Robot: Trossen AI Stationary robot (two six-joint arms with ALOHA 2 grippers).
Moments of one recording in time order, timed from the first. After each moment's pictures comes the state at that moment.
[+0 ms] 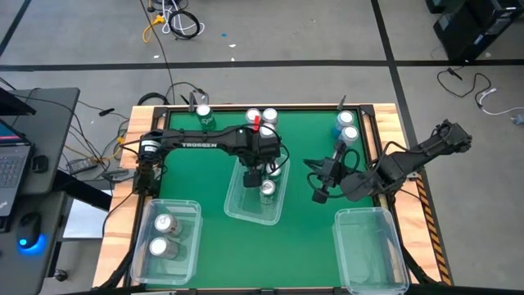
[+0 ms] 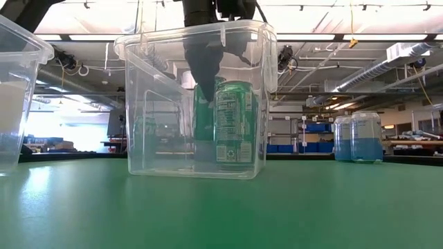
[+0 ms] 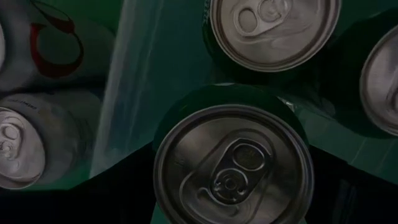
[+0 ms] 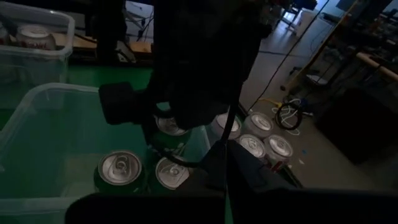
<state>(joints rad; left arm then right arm) 0.08 1.98 1.81 -1.19 -0.13 0.01 0.45 1.17 1.10 -0.53 0.90 0.20</state>
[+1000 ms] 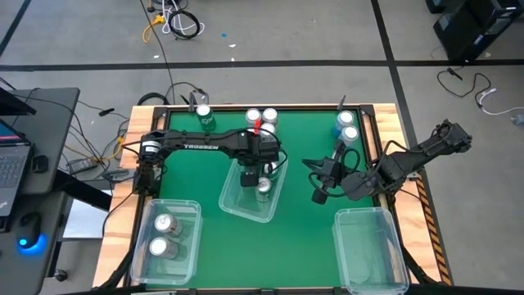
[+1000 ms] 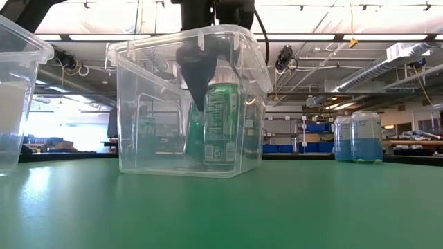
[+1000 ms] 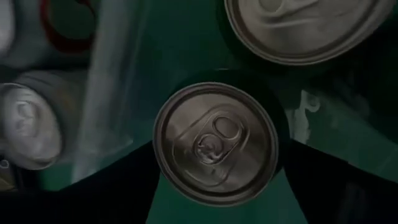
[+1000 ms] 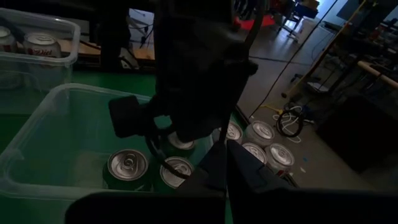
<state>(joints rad) 0.08 1.98 1.78 -1.23 -0.24 0.02 0.45 1.17 1.10 -0.49 0.90 0.15</state>
